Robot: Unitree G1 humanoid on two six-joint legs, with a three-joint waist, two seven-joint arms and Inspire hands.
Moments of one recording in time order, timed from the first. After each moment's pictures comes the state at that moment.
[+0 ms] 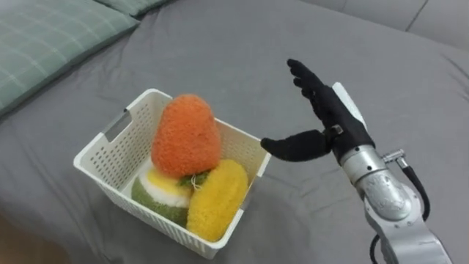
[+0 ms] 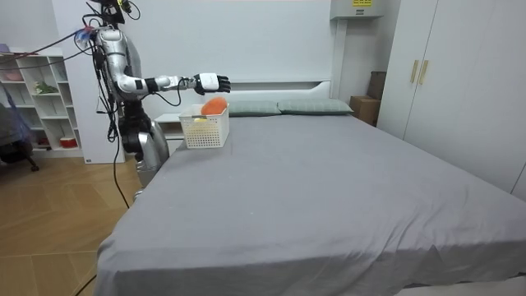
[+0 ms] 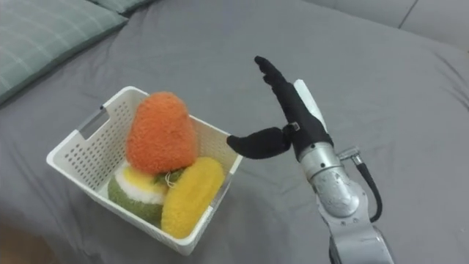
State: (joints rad) left arm 0.24 0.19 0.17 0.98 0.26 0.10 0.19; right arm 0.00 -0.31 0.13 -0.13 -0.07 0.10 0.07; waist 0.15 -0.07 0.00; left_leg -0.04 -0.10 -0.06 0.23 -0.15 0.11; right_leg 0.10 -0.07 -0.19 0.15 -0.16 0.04
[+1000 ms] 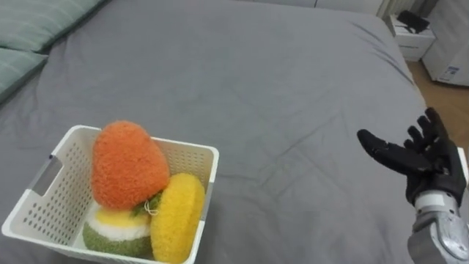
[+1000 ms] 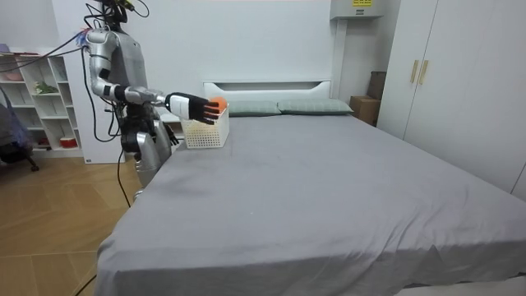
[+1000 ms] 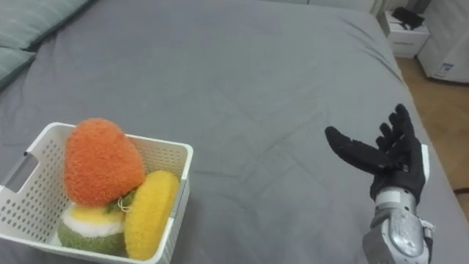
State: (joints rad) left arm 0.27 0.17 0.16 1.00 0.19 0.06 0.19; right arm 0.14 -0.28 -0.16 0.06 0.49 0.03 -0.31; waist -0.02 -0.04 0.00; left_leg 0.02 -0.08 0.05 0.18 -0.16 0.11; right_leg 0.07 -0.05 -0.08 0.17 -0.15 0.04
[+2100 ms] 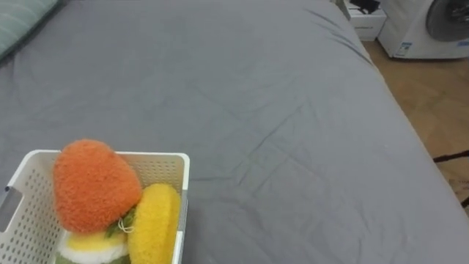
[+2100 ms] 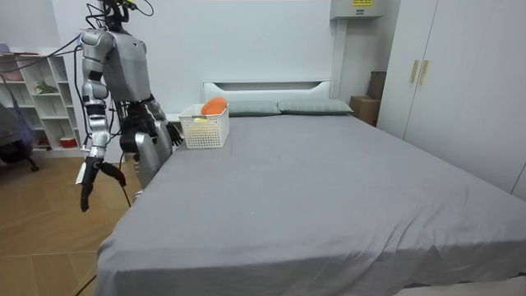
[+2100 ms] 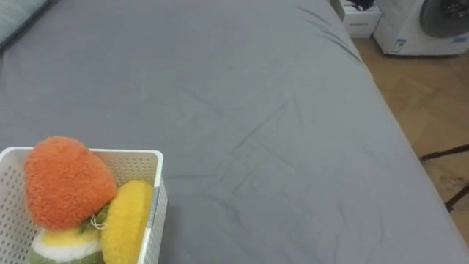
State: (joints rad) left arm 0.27 0.15 0.17 1.01 0.09 0.06 0.18; right arm 0.27 -0.19 -0.34 1.15 0.67 -0.05 -0.39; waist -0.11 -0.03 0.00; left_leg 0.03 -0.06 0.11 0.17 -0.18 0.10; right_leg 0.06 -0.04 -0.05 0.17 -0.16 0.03
